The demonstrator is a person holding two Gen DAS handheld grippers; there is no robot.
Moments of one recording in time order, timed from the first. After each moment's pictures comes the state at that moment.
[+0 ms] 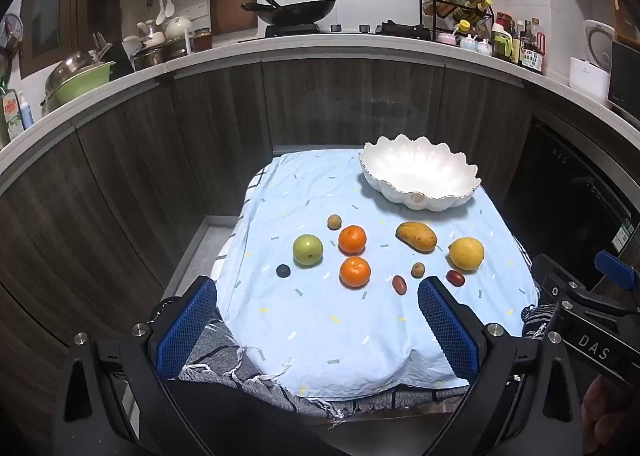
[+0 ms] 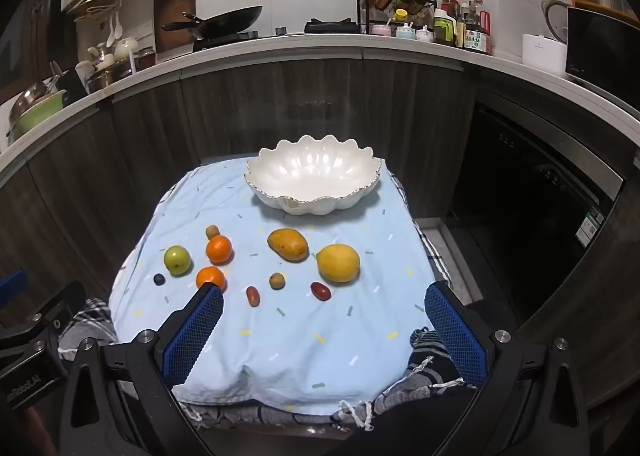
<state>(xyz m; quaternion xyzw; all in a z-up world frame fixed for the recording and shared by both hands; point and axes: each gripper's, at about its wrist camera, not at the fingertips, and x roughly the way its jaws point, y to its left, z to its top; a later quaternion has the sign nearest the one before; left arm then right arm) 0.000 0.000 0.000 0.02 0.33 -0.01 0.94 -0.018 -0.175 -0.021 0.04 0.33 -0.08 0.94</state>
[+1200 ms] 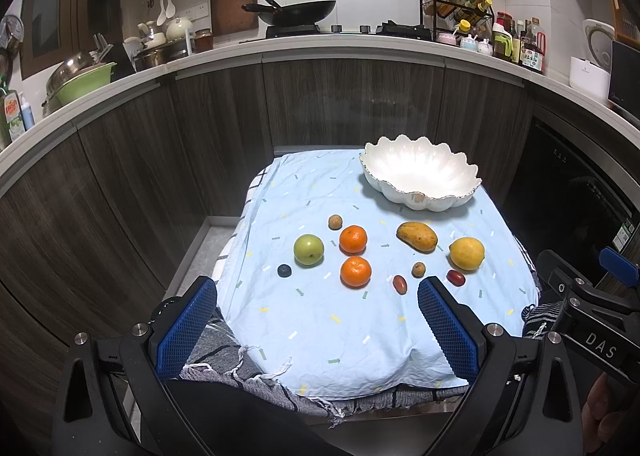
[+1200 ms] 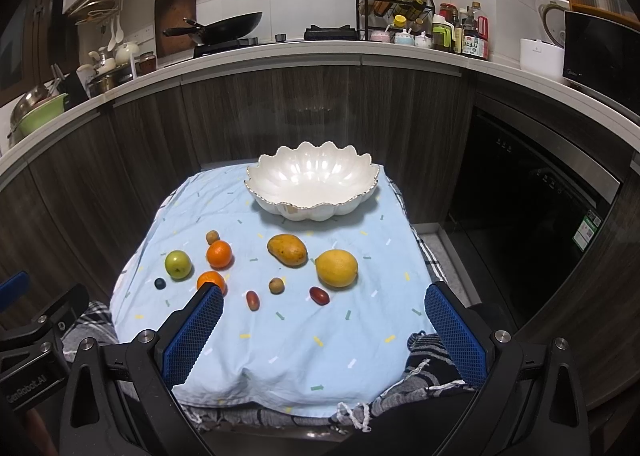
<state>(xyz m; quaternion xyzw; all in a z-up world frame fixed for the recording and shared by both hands) 0.000 0.004 0.003 0.02 0.33 -0.01 0.94 -0.018 -0.177 -0.020 0.03 0.31 -0.08 0.95</state>
